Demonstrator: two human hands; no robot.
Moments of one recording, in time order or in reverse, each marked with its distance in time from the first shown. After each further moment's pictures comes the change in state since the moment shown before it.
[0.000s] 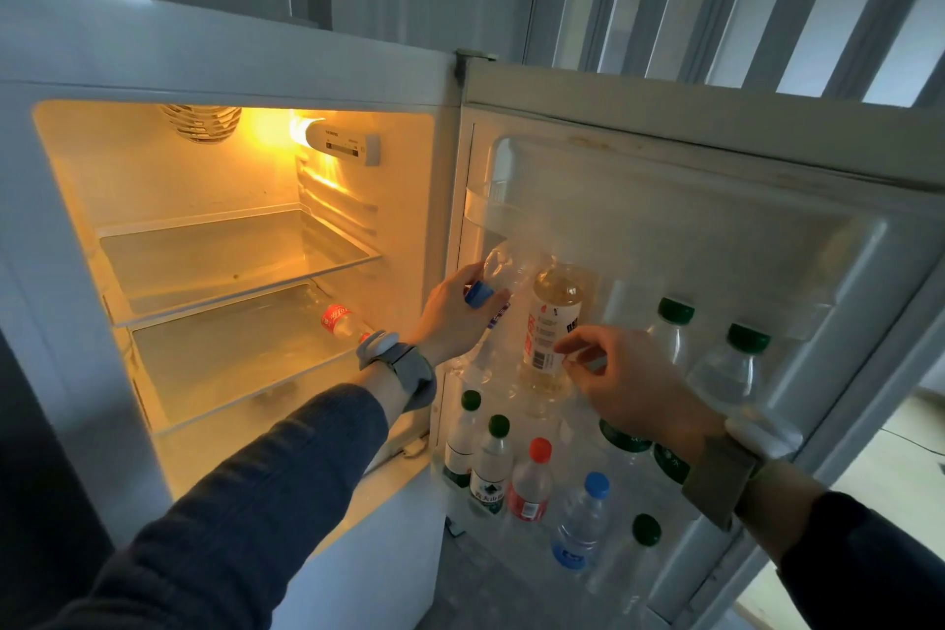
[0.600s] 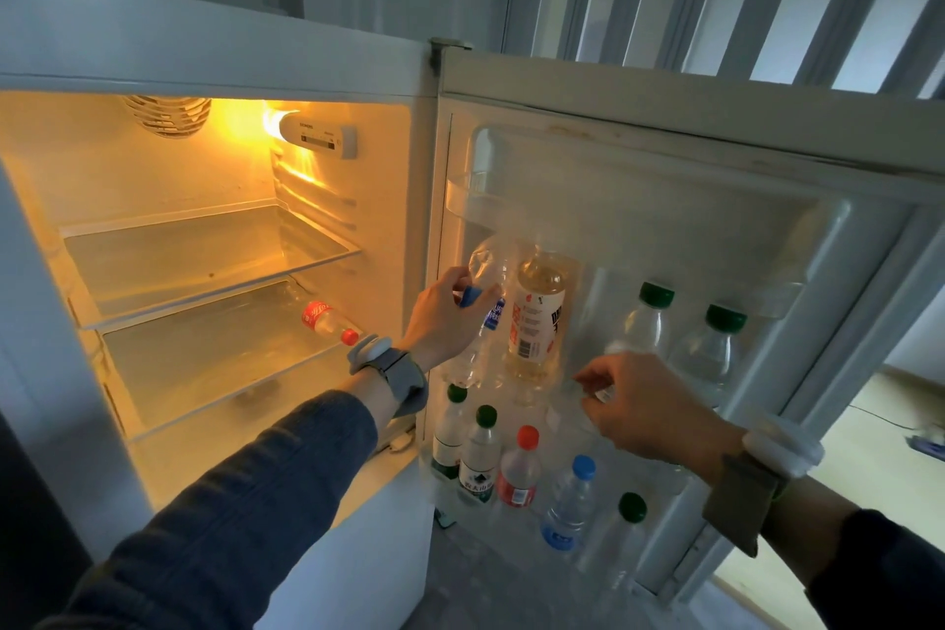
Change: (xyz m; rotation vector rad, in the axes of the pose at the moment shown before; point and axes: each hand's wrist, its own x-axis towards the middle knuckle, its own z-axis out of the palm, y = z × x) left_hand -0.007 0.001 0.014 -0.033 0.009 -0.082; right_hand -0.033 0.010 -0.010 -0.102 -0.128 0.194
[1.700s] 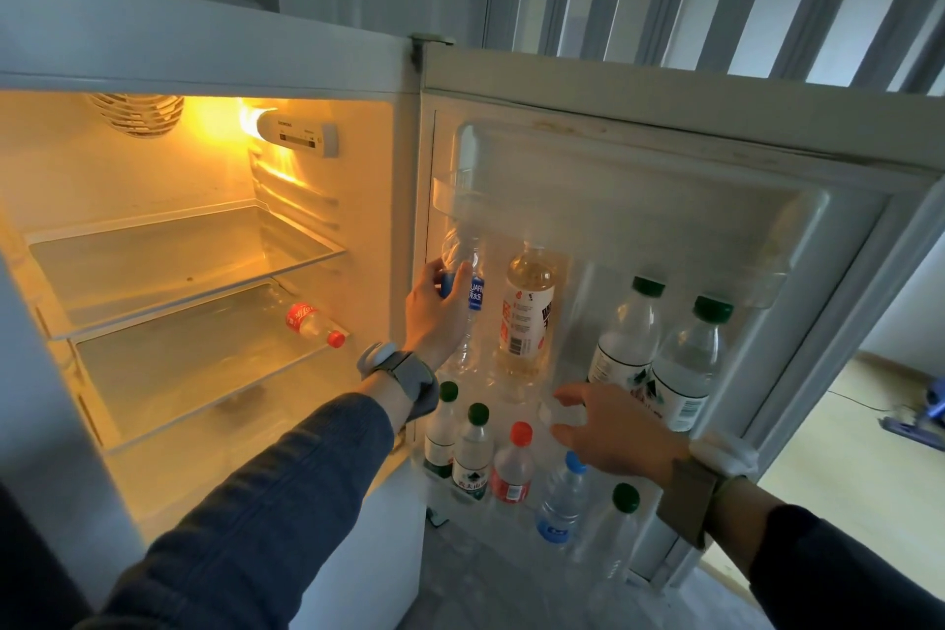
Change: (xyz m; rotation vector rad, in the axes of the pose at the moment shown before) left_hand 0.003 0.009 0.020 -0.272 0.219 -0.111; right_hand 0.005 0.017 0.038 -0.086 -0.181 0.089
